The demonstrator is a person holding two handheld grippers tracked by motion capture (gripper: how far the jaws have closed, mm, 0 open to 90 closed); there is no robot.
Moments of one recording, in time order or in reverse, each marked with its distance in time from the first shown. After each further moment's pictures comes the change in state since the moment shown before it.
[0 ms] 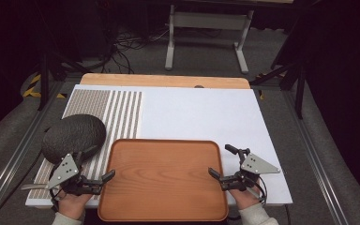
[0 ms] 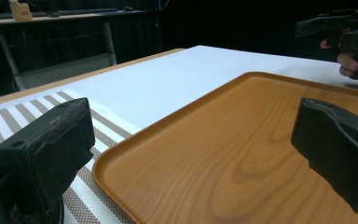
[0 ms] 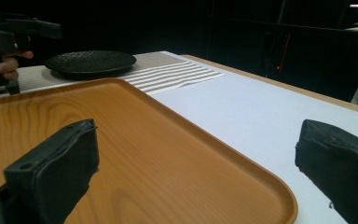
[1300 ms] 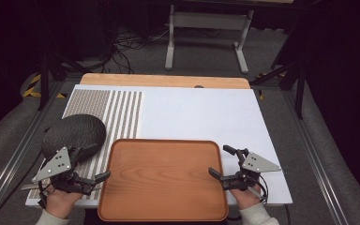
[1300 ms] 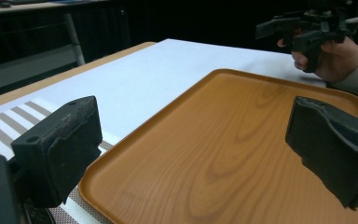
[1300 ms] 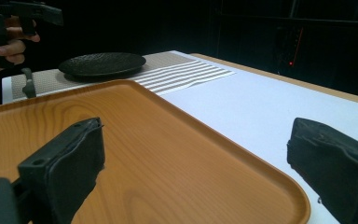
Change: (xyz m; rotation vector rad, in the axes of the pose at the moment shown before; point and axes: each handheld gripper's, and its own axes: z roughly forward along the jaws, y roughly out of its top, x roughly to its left) left arm 0.007 0.040 -0.014 0.081 -0.158 0.039; right arm -0.002 0.002 -0.001 0.007 0.043 0.034
